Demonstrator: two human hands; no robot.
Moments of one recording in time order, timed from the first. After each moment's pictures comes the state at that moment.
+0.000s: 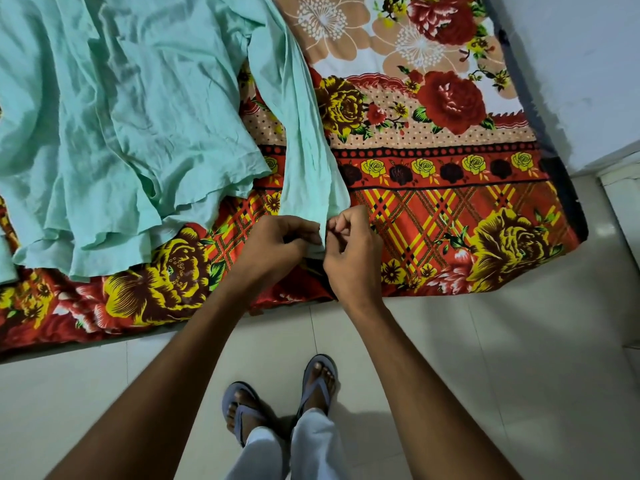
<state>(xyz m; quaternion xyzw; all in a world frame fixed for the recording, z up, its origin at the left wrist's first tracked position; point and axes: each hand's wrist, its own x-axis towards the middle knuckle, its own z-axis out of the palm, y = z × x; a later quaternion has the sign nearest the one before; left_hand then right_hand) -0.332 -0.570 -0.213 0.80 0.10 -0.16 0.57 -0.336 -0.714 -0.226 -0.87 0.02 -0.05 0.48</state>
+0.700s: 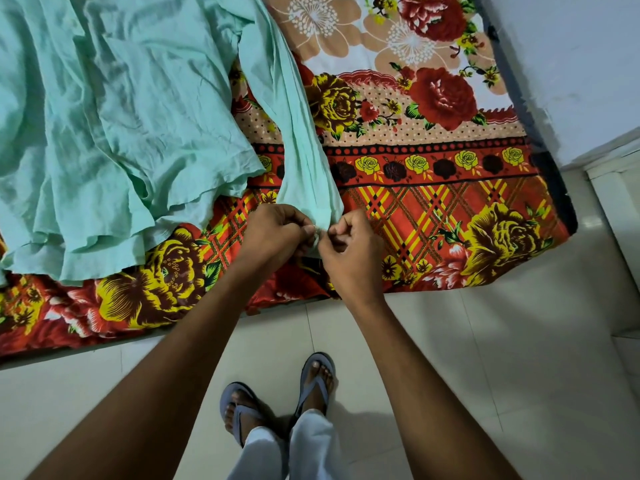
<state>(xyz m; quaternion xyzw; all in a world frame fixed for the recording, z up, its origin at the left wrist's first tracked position) -0.314 -0.579 -0.210 0.77 0.18 -0.18 0.58 -0.338 -0.721 -0.231 -0.87 0.05 -0.03 0.49</state>
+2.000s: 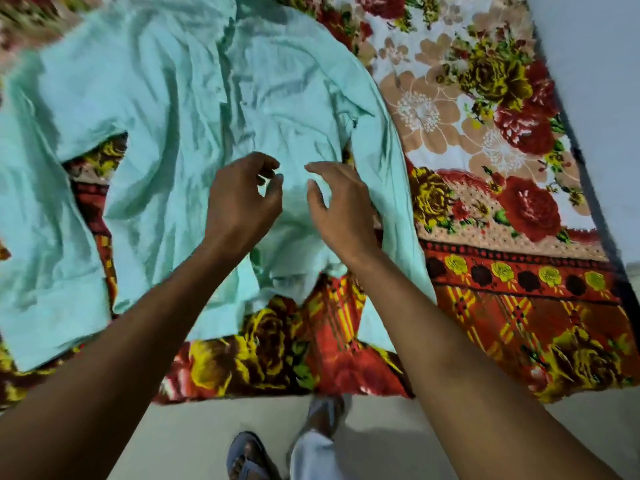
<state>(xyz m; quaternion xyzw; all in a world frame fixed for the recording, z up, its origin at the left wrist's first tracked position) -0.221 -0.376 -0.190 0.88 0.17 0.15 0.41 -0.174 -0.528 -0.197 -0.90 -0.21 -0.07 0.38</state>
